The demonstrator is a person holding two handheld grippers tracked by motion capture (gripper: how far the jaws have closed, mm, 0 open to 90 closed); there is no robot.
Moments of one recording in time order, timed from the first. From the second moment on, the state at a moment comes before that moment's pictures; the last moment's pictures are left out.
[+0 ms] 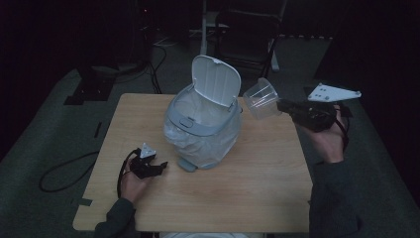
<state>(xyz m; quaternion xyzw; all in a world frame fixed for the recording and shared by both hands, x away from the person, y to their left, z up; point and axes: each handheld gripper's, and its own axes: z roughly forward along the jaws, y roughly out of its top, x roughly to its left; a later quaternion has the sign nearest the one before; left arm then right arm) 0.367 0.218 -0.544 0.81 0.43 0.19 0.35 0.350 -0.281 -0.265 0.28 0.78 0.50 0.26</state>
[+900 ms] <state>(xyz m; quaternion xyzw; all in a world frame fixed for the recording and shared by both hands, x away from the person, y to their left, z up) 0.367 0.218 -0.544 0.81 0.43 0.19 0.35 0.331 -0.263 -0.255 0.22 0.79 0.53 0.23</state>
